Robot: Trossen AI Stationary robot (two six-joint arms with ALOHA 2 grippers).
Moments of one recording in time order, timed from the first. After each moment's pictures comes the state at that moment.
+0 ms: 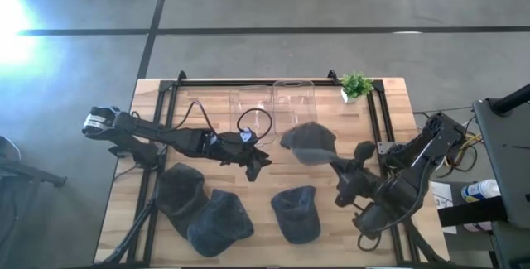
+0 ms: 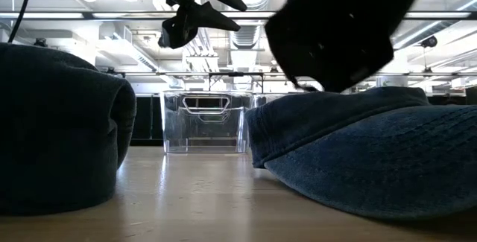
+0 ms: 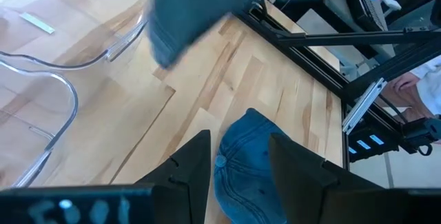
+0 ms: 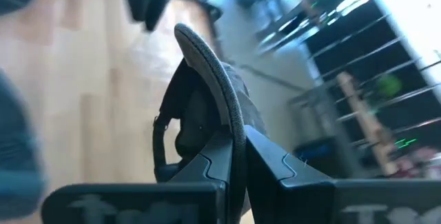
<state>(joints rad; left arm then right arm) -0.13 1.42 1.01 -0.06 -0.13 -0.71 0.79 1.56 1.57 -1.57 1.16 0.72</state>
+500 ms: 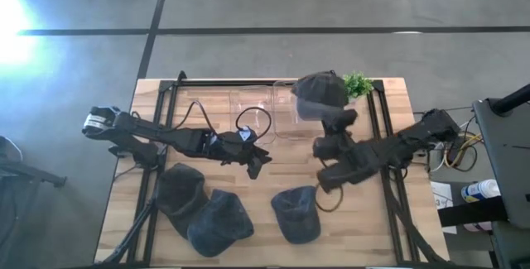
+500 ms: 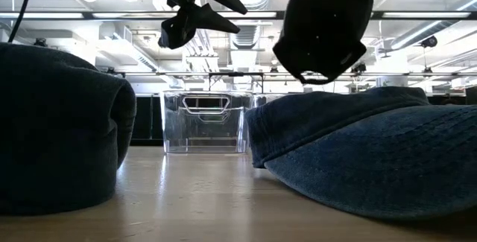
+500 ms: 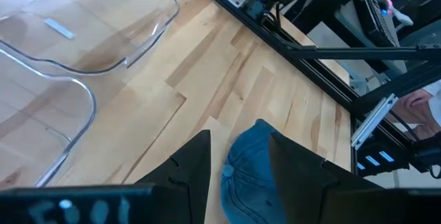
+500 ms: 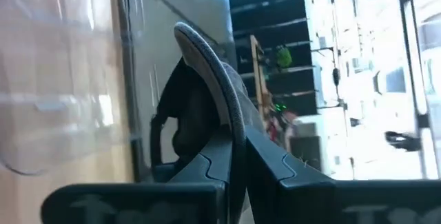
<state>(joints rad) -0.13 1.42 1.01 -0.06 -0.19 -0.74 0.41 1.56 1.49 -1.51 1.31 0.25</state>
